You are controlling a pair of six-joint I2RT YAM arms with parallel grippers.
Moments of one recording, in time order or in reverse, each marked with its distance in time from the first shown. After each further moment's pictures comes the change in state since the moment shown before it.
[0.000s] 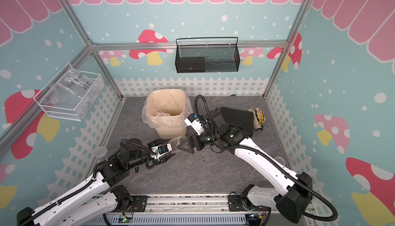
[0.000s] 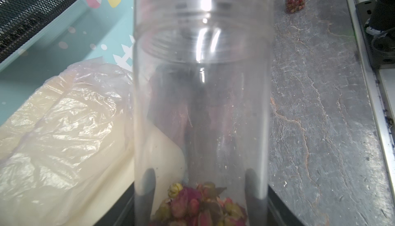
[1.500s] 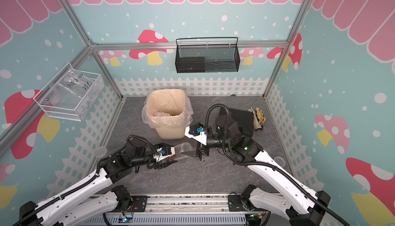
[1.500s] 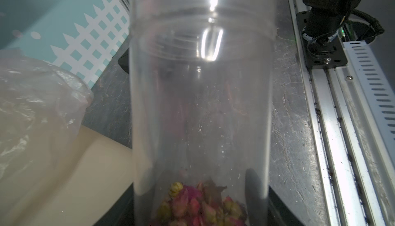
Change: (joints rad) left arm -0.008 0.068 0.051 -0.119 0.142 -0.033; right arm 0.044 -0.220 -0.067 0.182 0.049 -0.562
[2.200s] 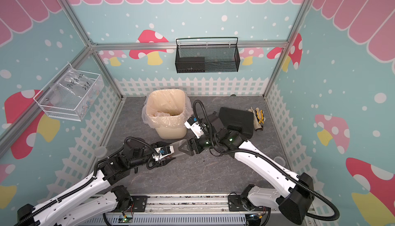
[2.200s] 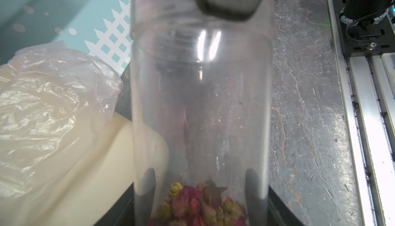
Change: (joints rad) left arm -0.013 -0.031 -0.006 -0.008 -0.128 0.025; right arm 0.000 0.196 0.022 -0.161 0.051 0.588
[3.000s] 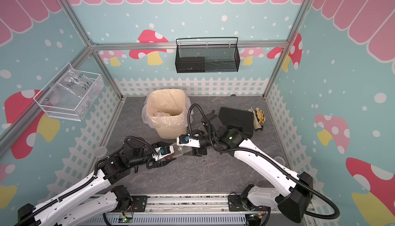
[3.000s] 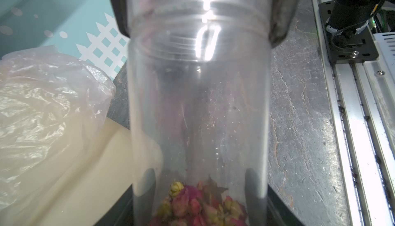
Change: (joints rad) left arm 0.011 0.009 0.000 0.010 0.069 -0.012; right arm 0.017 0.021 0.076 -0.101 0.010 -1.155
